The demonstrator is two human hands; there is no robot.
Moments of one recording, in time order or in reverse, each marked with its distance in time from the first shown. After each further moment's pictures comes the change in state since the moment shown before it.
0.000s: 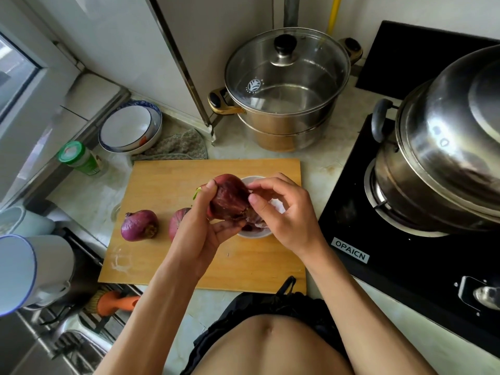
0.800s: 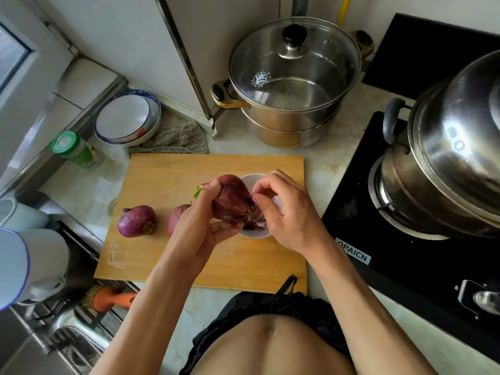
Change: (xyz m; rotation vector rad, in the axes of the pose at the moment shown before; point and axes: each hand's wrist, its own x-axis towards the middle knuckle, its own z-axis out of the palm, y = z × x) left_hand 0.012 -0.001 -0.010 0.067 0.035 -0.067; right_hand 0.010 0.001 -0.001 -0.306 -0.141 -0.105
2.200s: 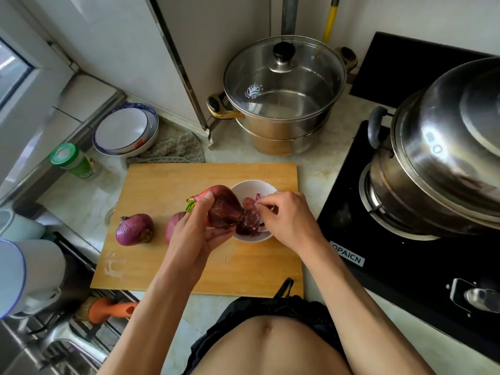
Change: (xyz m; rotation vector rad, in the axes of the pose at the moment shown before) left_hand -0.001 -0.012 -0.007 -0.038 0.071 0.051; right_hand -0.006 0.012 0.001 -0.149 -0.063 0.339
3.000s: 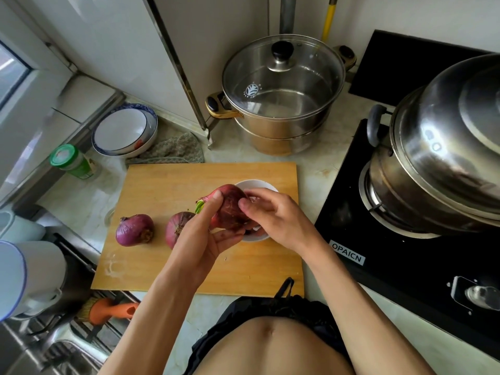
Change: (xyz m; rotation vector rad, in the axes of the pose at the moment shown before) left_hand -0.005 0.000 0.008 0.017 -0.111 -0.044; right_hand -0.003 -0.007 0.002 0.447 -0.217 0.143
